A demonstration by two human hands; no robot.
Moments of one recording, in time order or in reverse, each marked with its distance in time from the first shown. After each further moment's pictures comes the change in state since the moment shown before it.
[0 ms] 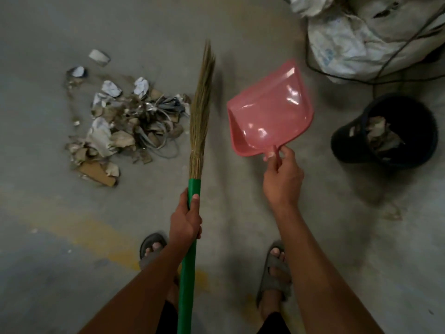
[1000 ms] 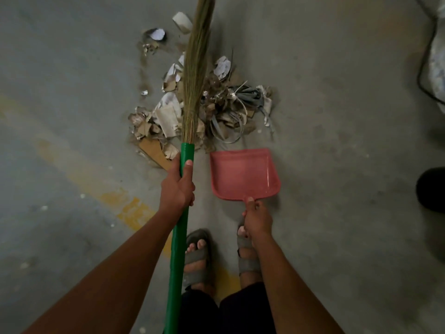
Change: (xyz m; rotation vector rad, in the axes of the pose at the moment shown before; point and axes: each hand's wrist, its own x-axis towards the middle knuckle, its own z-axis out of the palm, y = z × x) left_hand 0.145 -0.035 -0.198 -0.088 0.239 -0.035; right_hand -0.127 0.028 0.272 -0.086 -0.523 0.444
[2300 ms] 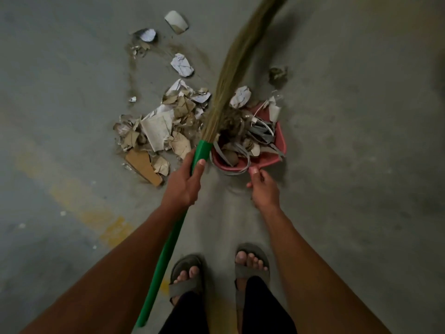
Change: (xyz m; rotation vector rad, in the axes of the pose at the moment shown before) left_hand 0.082 -0.007 0.060 0.213 -0.111 0.178; right_hand 0.140 -0.068 0.009 0.075 -0.084 -0.243
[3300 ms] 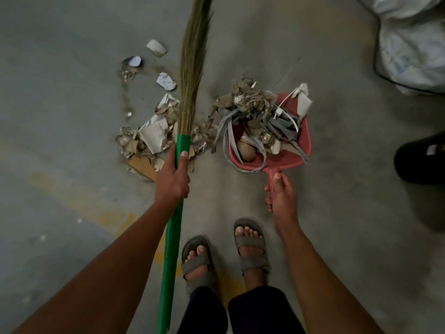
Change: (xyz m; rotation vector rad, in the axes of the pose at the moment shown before) left_hand -0.092 0.056 -0.052 -0.184 0.051 0.039; right_hand -0.170 -0.012 -0.101 0.499 0.178 -0.082
